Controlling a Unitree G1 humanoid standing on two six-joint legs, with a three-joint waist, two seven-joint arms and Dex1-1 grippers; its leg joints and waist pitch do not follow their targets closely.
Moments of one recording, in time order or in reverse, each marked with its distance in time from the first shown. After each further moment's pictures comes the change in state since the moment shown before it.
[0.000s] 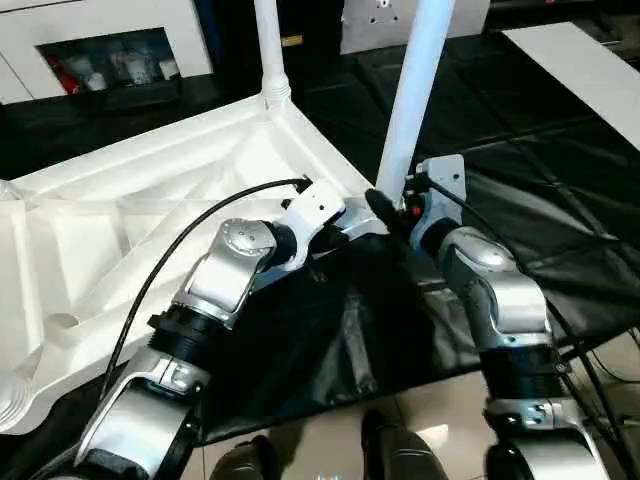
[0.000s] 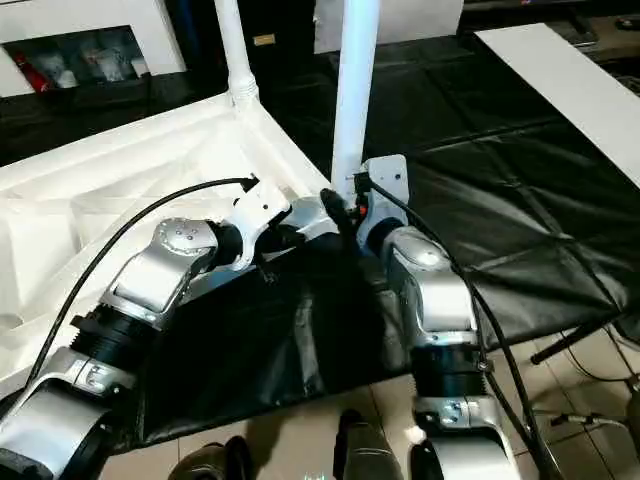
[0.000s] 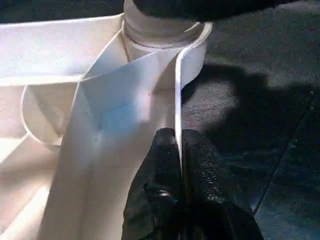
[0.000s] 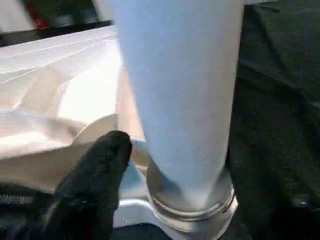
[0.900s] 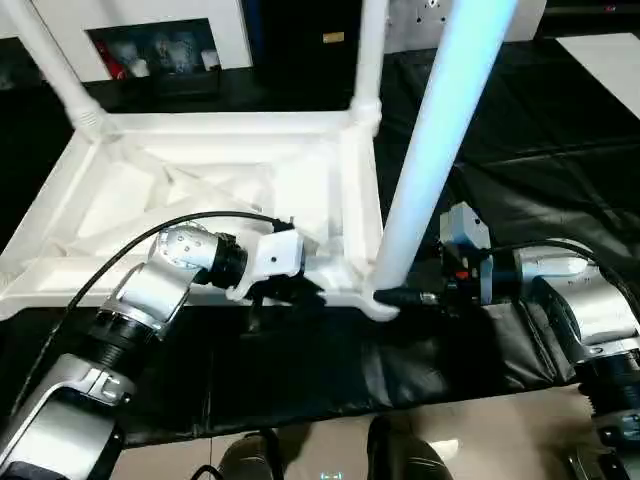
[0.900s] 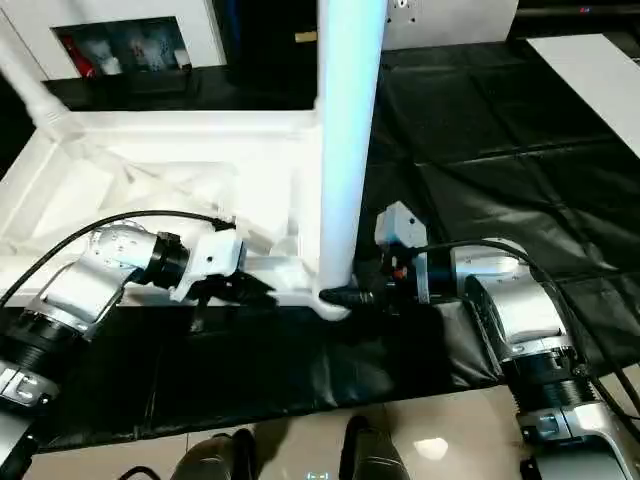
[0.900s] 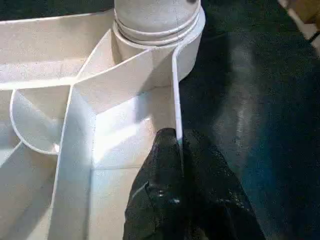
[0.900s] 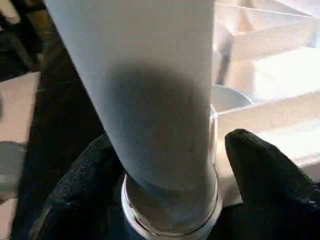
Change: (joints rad) left arm 0.062 0.279 -0.098 0.006 -0.120 -0.421 -0.590; right arm 0.042 -0.410 0.186 0.044 0.140 -0.228 0.897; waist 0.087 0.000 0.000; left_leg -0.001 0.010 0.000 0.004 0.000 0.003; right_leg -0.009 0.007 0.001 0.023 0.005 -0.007
